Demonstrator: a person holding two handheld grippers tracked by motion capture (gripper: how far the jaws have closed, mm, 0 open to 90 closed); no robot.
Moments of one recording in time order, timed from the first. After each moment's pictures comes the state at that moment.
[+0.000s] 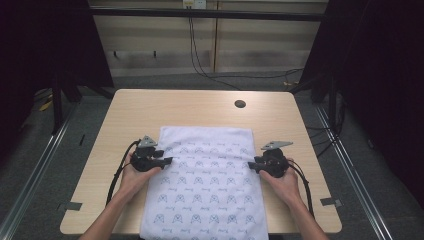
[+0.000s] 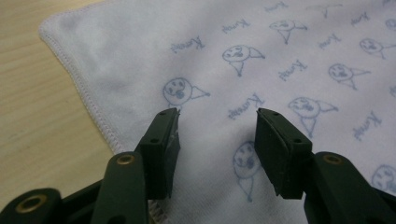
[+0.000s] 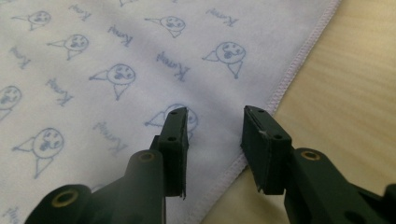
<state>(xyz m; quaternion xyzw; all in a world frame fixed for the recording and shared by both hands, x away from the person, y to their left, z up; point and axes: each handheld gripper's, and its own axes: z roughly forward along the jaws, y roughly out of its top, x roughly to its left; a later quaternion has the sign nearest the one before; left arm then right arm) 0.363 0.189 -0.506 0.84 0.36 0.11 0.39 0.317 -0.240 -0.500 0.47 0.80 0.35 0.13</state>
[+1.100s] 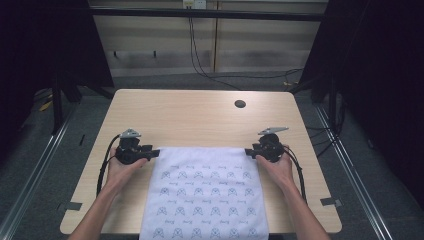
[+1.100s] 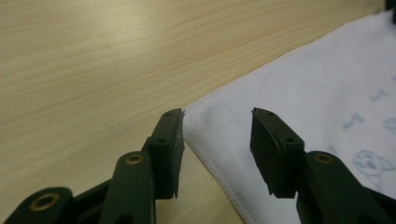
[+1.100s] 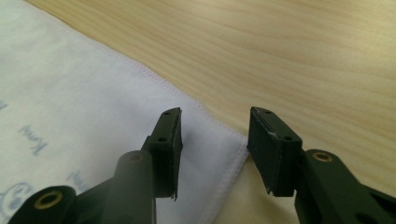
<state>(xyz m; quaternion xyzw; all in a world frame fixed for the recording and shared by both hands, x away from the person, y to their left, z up) 0.391 0.224 -0.490 0.81 0.41 0.09 0.40 0.370 -0.238 -0.497 0.49 0.79 0.35 0.14</state>
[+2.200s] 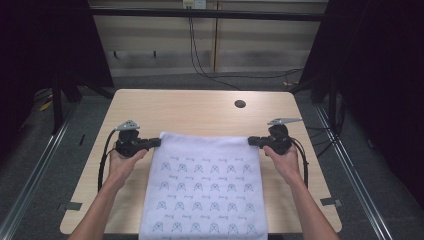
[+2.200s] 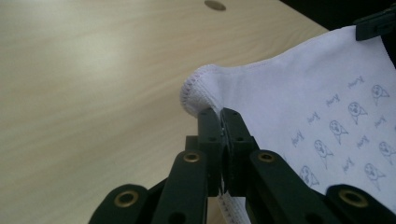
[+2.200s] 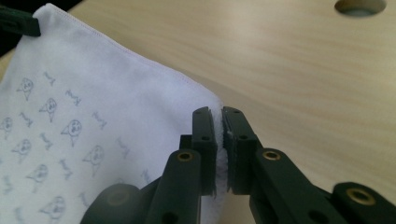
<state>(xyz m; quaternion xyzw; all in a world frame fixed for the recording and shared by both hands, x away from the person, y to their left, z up) 0.392 0.222 -0.443 0.78 0.38 0.07 0.49 0.365 -0.251 -0.444 0.46 0.76 0.45 0.09</state>
